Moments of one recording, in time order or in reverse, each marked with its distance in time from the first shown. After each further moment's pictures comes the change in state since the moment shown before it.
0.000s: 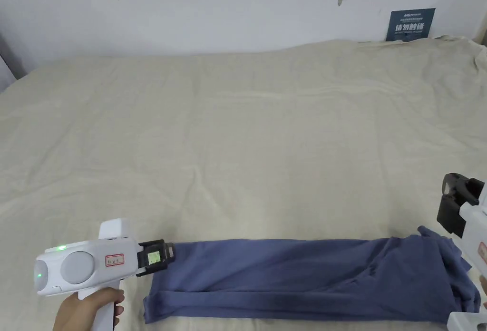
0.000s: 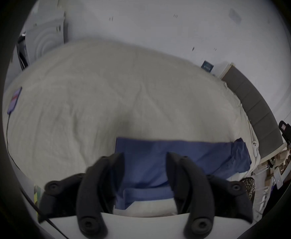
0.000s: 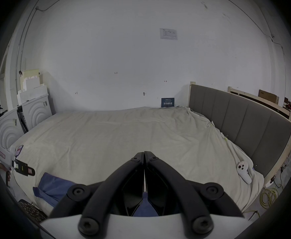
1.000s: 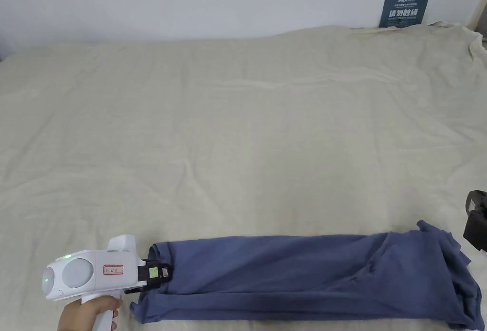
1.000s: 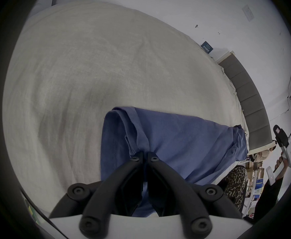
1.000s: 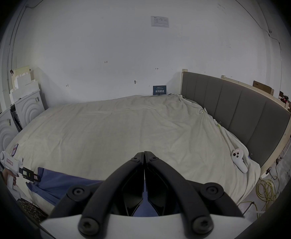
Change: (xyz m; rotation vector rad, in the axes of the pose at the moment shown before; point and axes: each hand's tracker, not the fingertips) left arm -0.042 -0.005 -0.072 -0.151 -0.152 0.041; right arm 0.017 -0.012 -0.006 -0.098 -0.057 -0.030
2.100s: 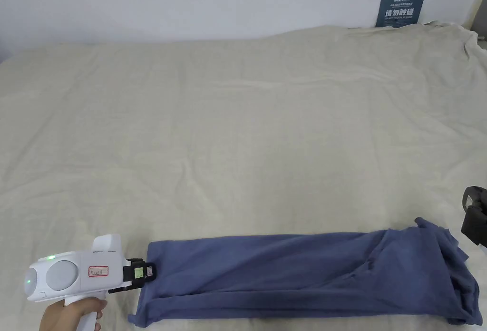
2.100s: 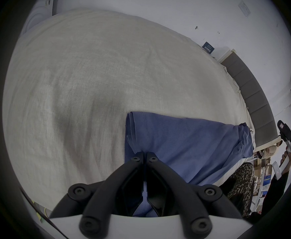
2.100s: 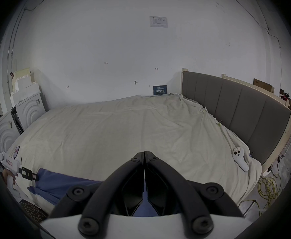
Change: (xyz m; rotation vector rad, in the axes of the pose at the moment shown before) left arm -0.013 0.002 0.018 0.029 0.060 -0.051; right arm 0.004 0.000 0.003 0.001 0.011 -0.020
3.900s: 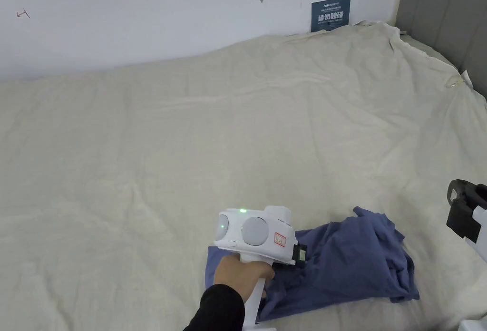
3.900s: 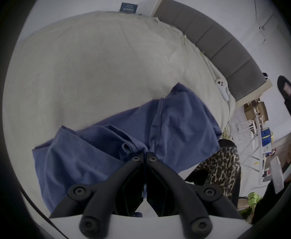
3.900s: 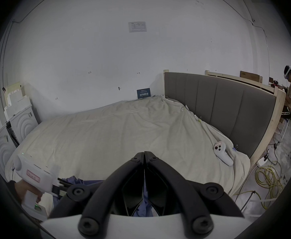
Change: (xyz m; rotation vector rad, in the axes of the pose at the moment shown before) left arm 0.376 -0.016 -0.127 -0.232 -0.182 -0.457; right arm 0.079 -0.011 0.037 0.033 -0.081 -0.098
